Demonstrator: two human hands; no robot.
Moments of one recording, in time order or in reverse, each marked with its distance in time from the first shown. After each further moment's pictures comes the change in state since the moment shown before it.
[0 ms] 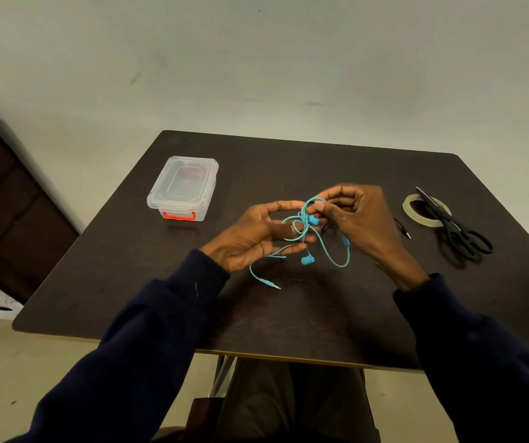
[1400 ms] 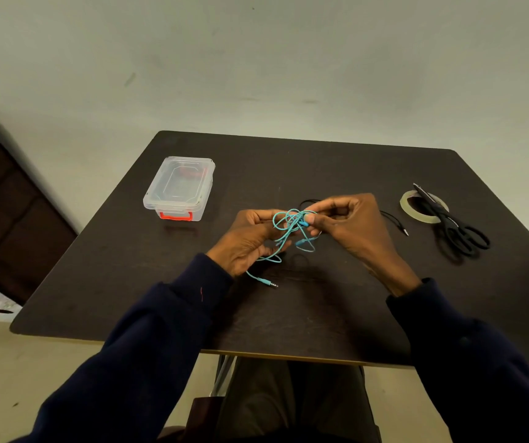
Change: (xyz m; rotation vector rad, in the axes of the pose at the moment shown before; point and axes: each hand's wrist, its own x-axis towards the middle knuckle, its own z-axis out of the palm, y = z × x) left_hand 0.011 -0.019 -0.008 0.058 0.195 0.088; right_hand -0.010 0.009 0.008 0.023 0.019 0.051
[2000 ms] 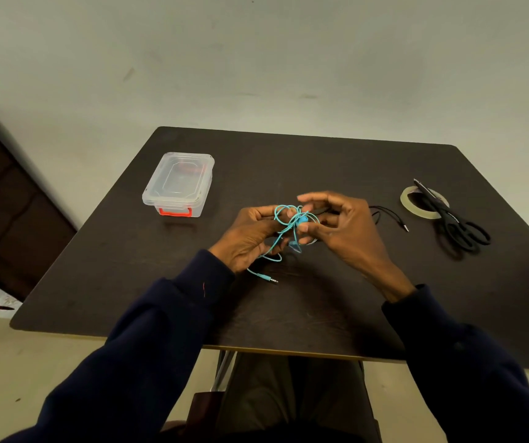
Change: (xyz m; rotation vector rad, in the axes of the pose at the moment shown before) left_hand 0.001 -0.003 0.004 0.002 -0.009 0.008; right_hand -0.012 0.006 0.008 0.132 -0.091 -0.040
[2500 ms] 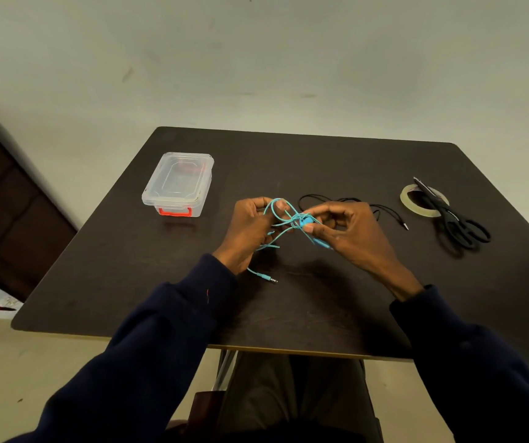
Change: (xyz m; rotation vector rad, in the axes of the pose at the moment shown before) left_hand -0.003 0.001 0.004 0.321 0.203 0.226; right_hand -0.003 0.003 -0.014 -0.298 -0.045 -0.045
